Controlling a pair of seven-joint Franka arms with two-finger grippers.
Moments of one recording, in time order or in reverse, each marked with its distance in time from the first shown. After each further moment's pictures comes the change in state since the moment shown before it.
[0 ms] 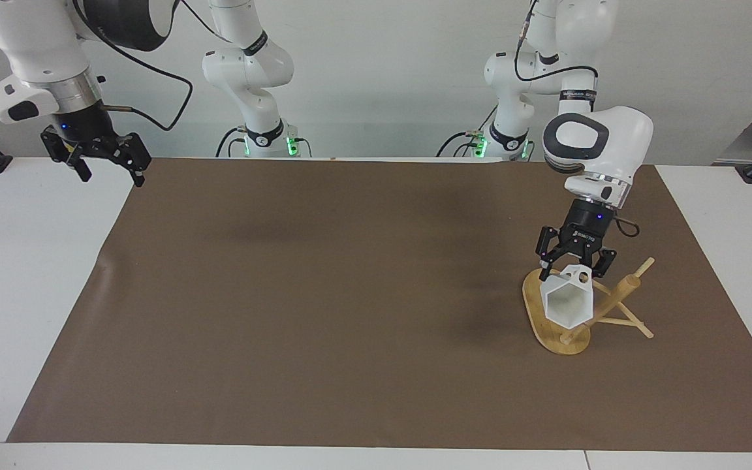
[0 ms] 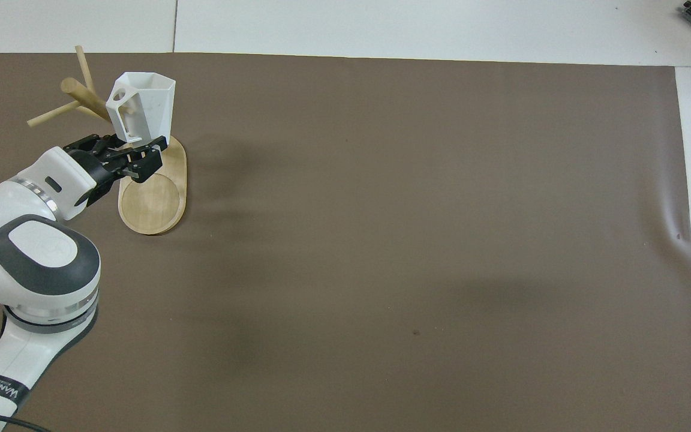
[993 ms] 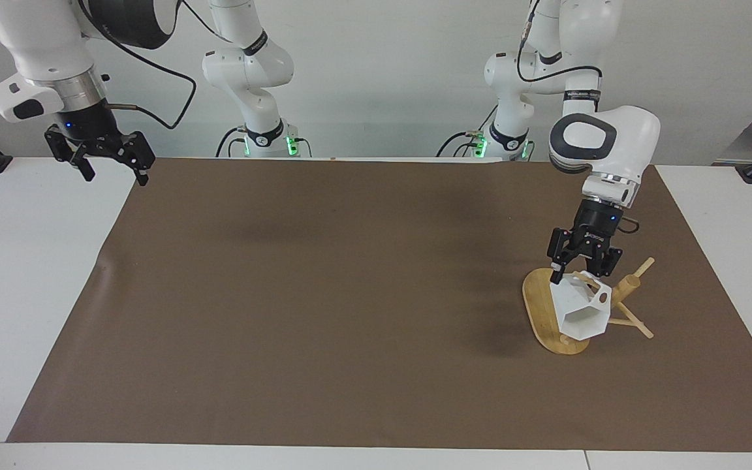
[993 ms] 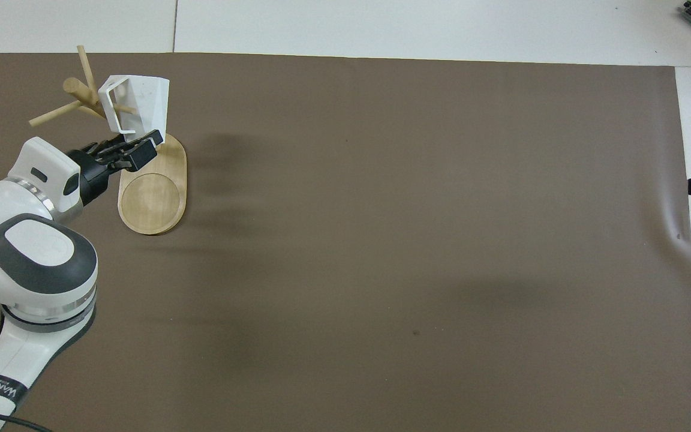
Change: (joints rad) left arm 0.009 0.002 -0.011 0.002 -0.001 0.000 -0.266; right arm 0.010 -0.001 0.001 -0.003 0.000 0.000 0.000
